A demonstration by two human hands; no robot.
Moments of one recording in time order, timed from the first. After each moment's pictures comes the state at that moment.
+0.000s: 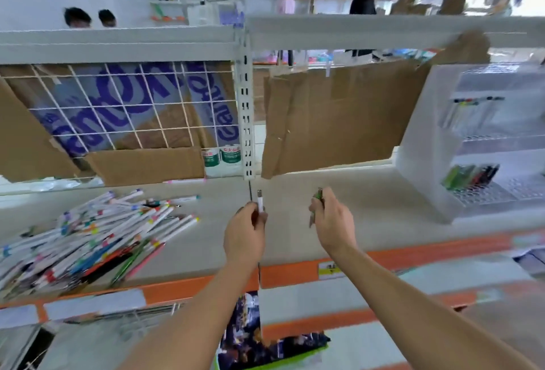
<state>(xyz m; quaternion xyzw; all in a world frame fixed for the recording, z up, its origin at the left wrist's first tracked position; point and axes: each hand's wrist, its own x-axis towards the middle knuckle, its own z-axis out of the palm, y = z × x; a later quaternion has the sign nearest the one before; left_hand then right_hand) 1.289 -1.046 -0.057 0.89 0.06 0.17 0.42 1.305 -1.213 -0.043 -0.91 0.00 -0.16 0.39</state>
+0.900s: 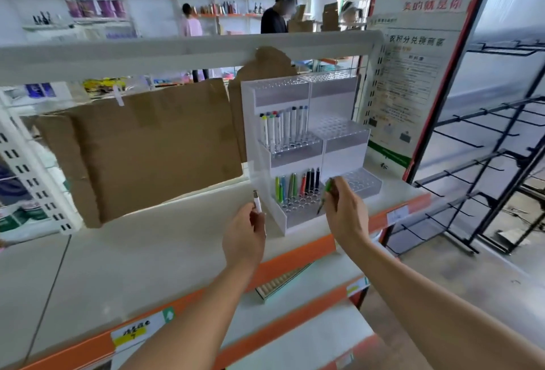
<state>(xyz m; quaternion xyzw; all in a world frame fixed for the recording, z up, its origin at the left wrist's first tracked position) 1.331 -1.406 -0.043 0.87 -0.08 0.20 0.45 1.296 -1.588 -0.011 -0.89 0.09 -0.32 0.32</state>
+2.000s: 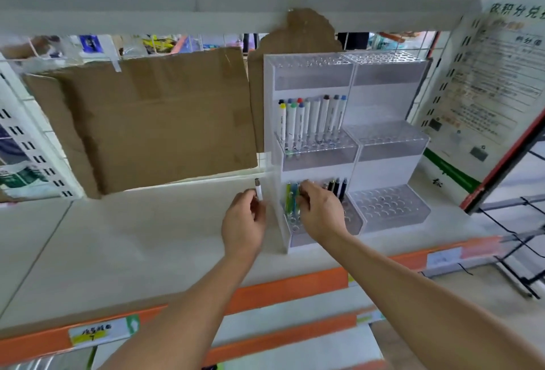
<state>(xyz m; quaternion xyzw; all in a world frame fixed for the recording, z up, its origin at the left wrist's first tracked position) 1.404 -1.437 -0.065 0.88 0.00 0.25 0.40 1.408 -1.587 -0.036 -0.95 -0.06 -0.15 0.27</state>
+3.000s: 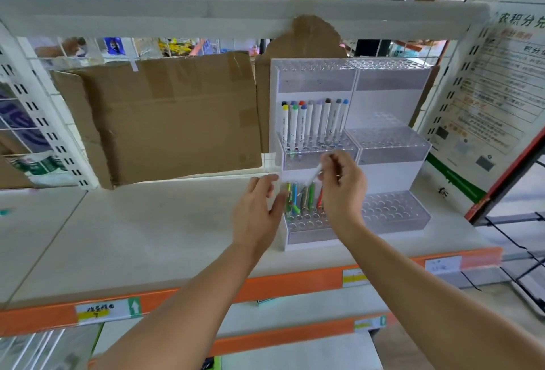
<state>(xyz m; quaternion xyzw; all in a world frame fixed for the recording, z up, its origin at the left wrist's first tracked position) 1.386 -1.456 -0.038 0.87 -0.09 0.29 0.39 1.404 -1.598 0.005 -0.79 -0.02 -0.32 0.53</state>
